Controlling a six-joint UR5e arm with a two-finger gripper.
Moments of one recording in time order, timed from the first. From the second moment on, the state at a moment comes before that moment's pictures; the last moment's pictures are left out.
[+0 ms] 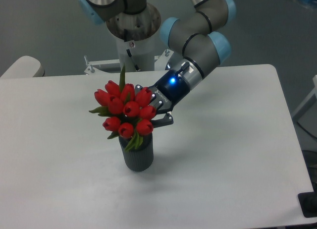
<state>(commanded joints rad) 2.70 -1.82 -1.98 -0.75 0.20 1.35</state>
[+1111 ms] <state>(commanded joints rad) 2.71 -1.85 -2.05 -0.75 0.21 1.43</state>
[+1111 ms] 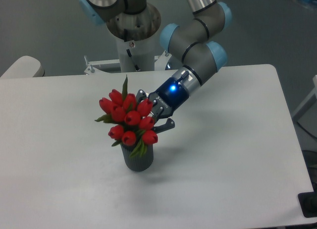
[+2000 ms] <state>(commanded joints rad) 2.73 -1.84 -2.05 -0.75 0.25 1.50</state>
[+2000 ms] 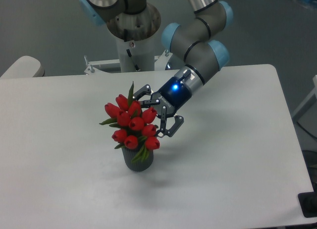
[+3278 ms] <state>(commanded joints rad) 2.87 -1.84 -1.67 -0.79 0.86 1.53</state>
